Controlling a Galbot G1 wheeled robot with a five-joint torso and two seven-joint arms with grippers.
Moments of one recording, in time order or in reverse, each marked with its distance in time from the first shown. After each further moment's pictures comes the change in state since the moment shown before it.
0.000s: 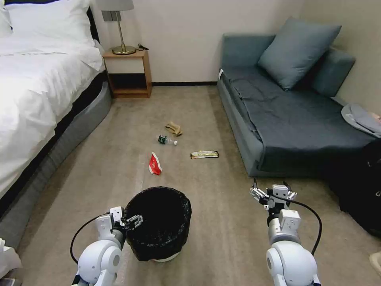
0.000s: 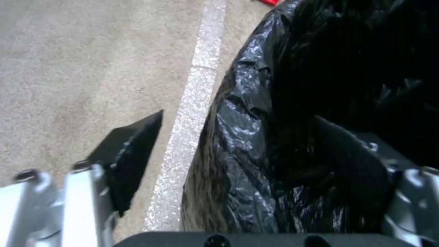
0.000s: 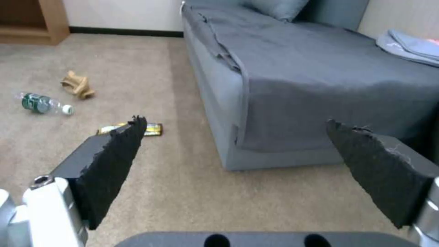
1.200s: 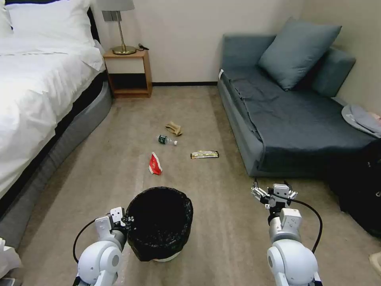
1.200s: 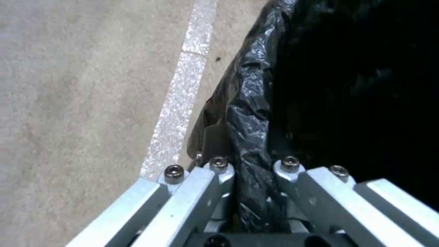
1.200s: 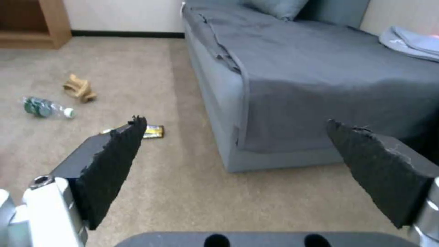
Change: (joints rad) left arm 0.018 -0.018 -0.045 -0.055 -0.075 0.019 -0.013; right arm 0.017 -0.035 0.003 -0.009 0.071 0.008 0.014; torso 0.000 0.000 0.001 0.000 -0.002
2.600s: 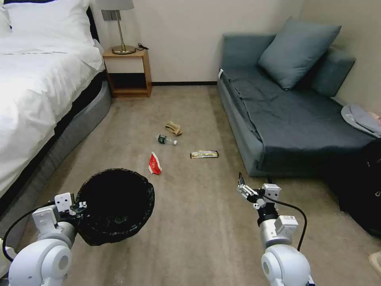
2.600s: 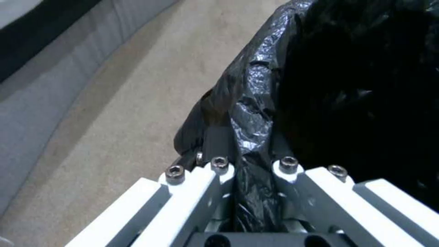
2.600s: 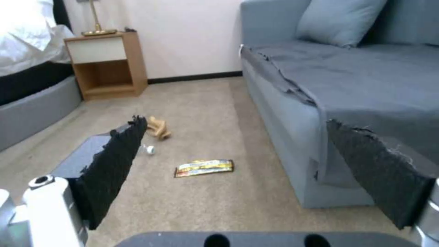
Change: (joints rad) left arm 0.056 0.102 -0.284 -0.183 0.008 -0.012 0.024; right arm -0.032 -0.034 -0.080 -0.024 0.112 0.223 -0.095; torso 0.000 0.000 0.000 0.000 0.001
